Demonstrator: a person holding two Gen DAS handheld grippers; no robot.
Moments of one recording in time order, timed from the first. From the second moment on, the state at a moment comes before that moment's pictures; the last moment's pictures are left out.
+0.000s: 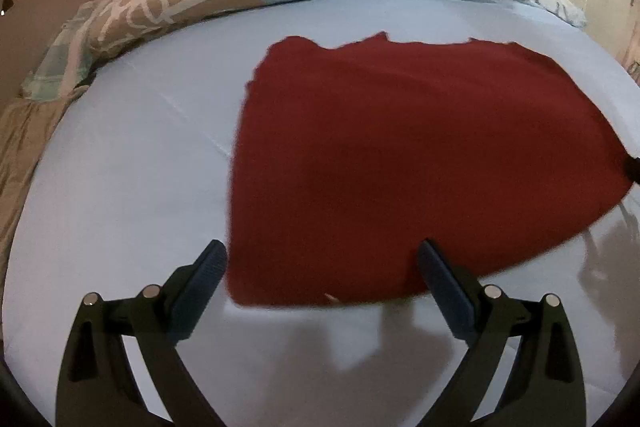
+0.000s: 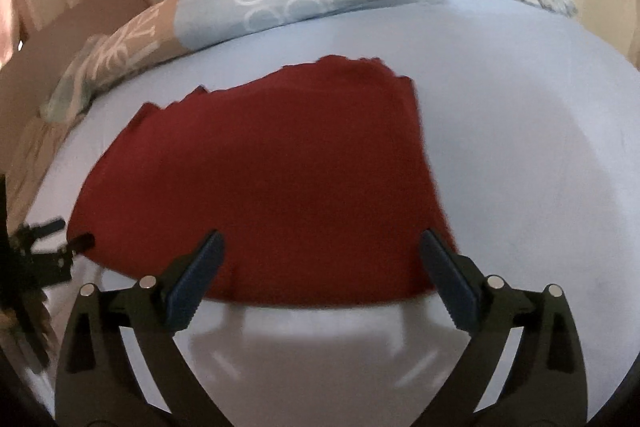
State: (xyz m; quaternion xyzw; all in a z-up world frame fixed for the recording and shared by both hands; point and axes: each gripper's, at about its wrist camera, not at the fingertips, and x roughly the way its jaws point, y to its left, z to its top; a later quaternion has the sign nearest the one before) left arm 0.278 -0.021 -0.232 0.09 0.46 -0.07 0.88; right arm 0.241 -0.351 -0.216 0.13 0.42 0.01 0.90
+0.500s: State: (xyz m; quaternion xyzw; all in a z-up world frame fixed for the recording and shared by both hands) left arm 0.282 -0.057 -0.236 0.07 0.49 -0.09 0.87; right arm 0.240 -0.392 -0.250 0.25 0.49 -0.03 0.83
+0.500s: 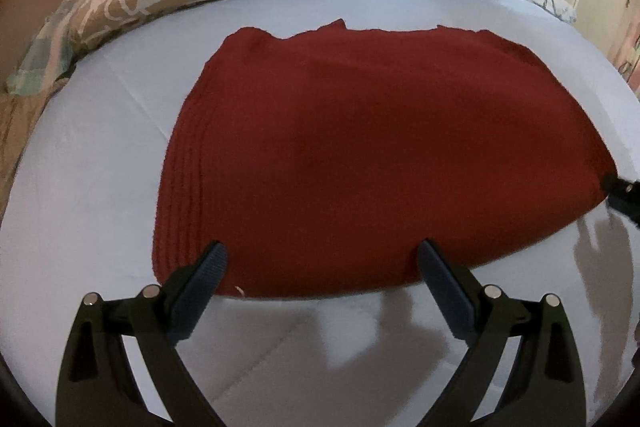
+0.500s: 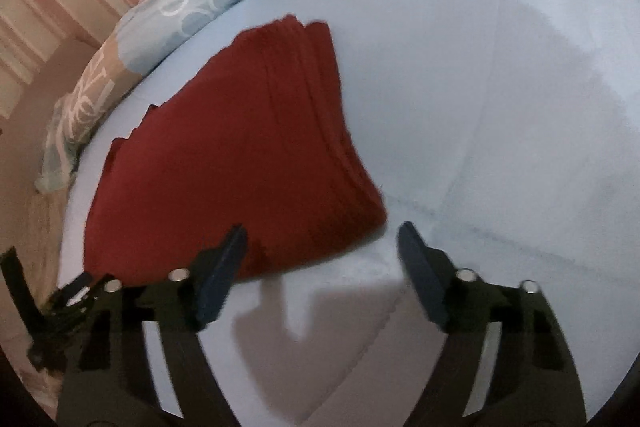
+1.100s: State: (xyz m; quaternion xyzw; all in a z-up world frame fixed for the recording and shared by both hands) left arm 0.297 -0.050 -0.237 0.05 0.47 -0.05 0.88; right arm 0.299 -0.362 -0.259 0.11 0.49 -0.04 0.86
